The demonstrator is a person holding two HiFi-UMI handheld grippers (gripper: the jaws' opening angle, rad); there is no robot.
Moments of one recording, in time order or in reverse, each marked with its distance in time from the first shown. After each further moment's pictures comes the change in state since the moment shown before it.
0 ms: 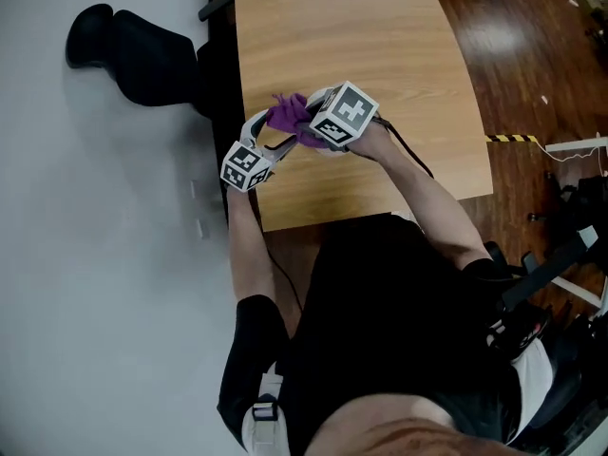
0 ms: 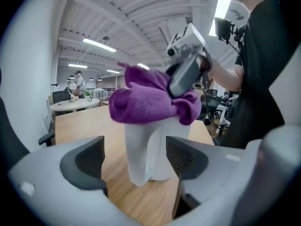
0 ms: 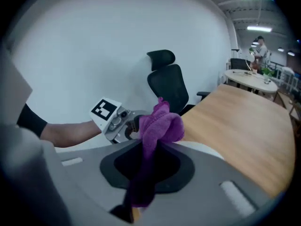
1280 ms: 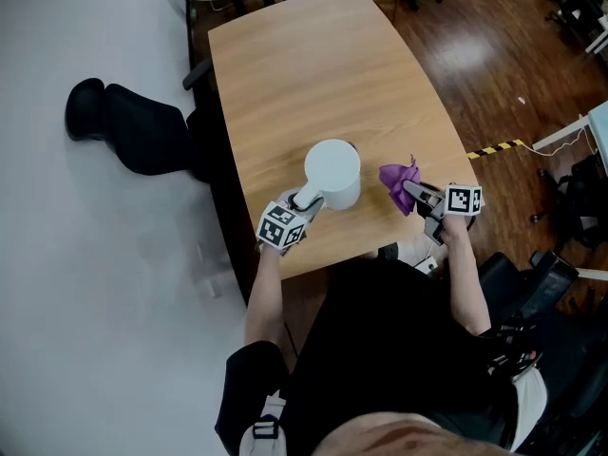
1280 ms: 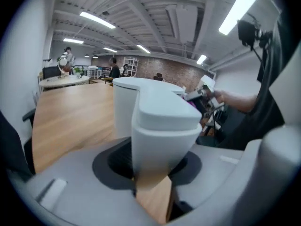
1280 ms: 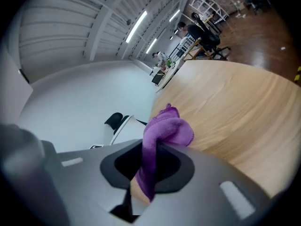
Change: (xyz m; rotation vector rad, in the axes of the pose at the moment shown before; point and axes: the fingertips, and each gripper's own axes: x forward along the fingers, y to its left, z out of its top) left arm 0.024 -0.077 -0.058 -0.137 0.211 -0.110; right arm -0.131 -0.039 -0.203 0.571 -0.885 0.046
